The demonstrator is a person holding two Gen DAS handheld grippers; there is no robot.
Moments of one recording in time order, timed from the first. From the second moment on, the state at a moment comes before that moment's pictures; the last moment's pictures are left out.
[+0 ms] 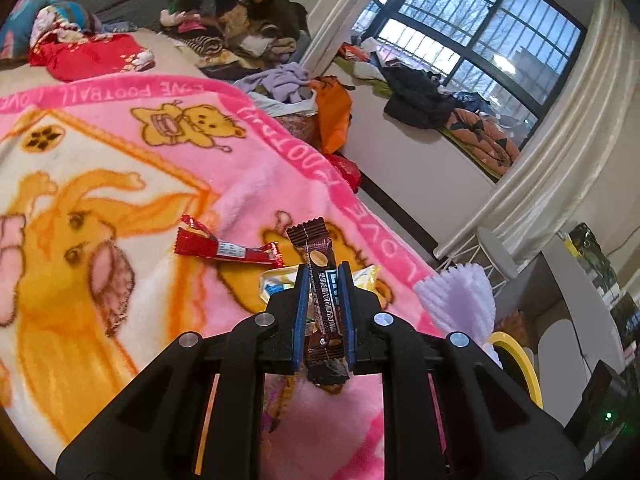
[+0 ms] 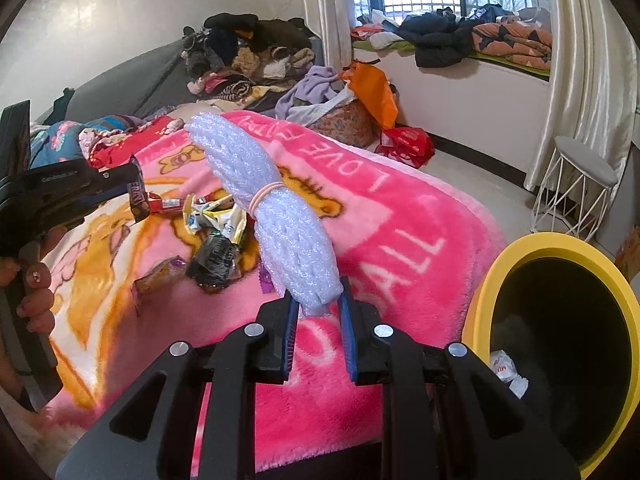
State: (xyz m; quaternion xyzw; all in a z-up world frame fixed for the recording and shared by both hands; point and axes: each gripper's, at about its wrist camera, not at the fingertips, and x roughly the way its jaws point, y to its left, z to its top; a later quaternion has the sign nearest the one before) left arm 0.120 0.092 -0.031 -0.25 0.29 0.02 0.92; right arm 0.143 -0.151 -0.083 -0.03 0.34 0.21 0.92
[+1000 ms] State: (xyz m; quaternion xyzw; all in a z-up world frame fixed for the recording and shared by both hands) left arm 0.111 0.028 -0.013 -0.19 0.29 -0.05 0.94; right arm 0.123 -0.176 -0.066 -0.01 0.32 0.20 0.93
